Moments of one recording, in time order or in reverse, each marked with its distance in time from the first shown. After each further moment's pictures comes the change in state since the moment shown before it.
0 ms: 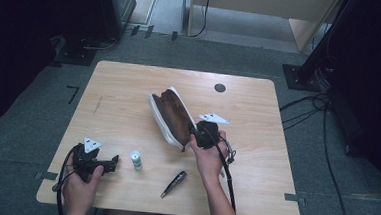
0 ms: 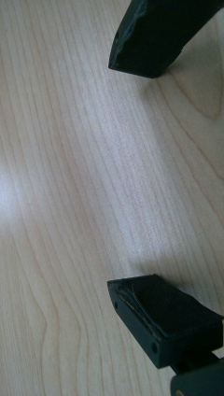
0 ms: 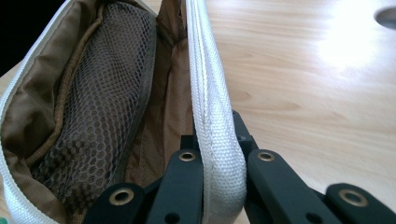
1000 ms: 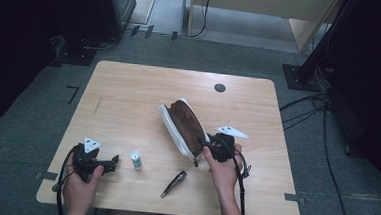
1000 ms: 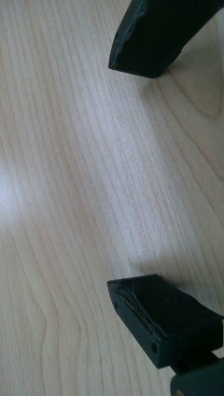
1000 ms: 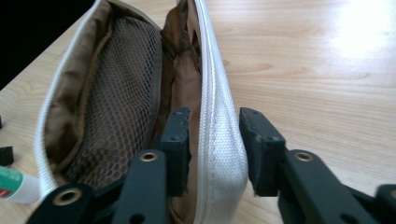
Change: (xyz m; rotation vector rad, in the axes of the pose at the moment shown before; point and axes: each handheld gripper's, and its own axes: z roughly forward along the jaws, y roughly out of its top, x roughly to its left) left arm 0.000 0.000 0.000 0.000 0.000 0.000; right arm -0.031 -0.030 -0.034 -0.010 0.052 0.063
